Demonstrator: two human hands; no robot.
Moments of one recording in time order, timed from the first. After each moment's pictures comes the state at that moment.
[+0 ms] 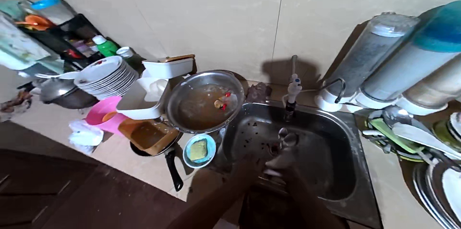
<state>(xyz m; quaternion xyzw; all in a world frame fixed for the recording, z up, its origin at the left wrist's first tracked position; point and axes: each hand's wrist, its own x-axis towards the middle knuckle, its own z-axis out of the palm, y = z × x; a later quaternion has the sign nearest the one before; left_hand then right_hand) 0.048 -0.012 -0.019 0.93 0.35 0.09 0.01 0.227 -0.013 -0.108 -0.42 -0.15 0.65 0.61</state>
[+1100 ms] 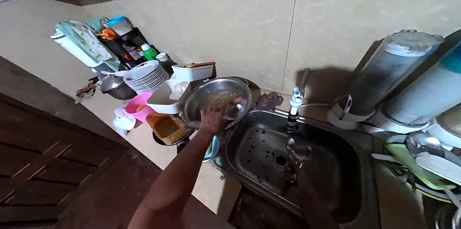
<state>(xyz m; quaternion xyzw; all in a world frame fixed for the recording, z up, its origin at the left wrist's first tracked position) 0.001 0.111 0.100 0.74 0.67 -0.05 0.00 0.282 -0.014 -0.120 -0.38 -0.06 0.73 0.56</state>
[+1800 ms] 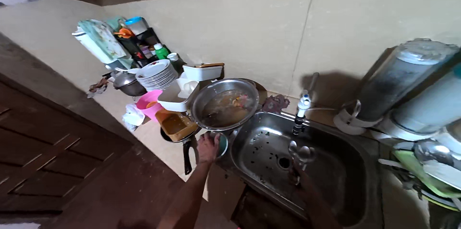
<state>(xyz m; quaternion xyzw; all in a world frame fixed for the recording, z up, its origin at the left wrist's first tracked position) -0.044 0.037 0.004 0.57 0.78 0.22 0.13 0.287 -0.023 -0.112 -0.41 -0.12 0.72 0.55</state>
